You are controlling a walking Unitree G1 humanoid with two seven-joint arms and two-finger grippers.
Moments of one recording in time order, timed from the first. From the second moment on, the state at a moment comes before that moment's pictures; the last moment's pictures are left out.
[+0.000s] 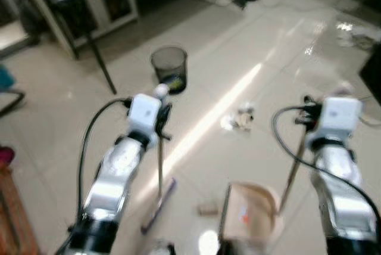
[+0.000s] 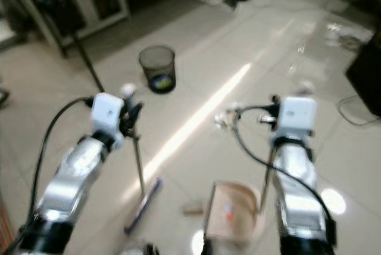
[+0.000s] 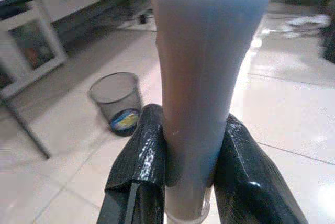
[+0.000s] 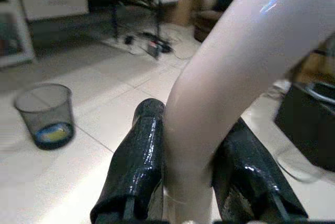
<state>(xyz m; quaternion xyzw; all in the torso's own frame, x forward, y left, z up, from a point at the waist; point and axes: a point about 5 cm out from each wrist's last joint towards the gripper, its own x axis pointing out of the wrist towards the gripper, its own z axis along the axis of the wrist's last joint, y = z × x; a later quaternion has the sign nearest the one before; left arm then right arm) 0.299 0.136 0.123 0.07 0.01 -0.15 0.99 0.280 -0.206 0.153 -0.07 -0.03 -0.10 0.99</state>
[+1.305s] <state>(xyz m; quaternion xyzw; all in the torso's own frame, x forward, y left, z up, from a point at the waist) 0.312 0.130 0.133 0.05 0.00 -0.13 0.99 0.286 -0.207 0.155 -0.10 -0.04 -0.11 0.99</state>
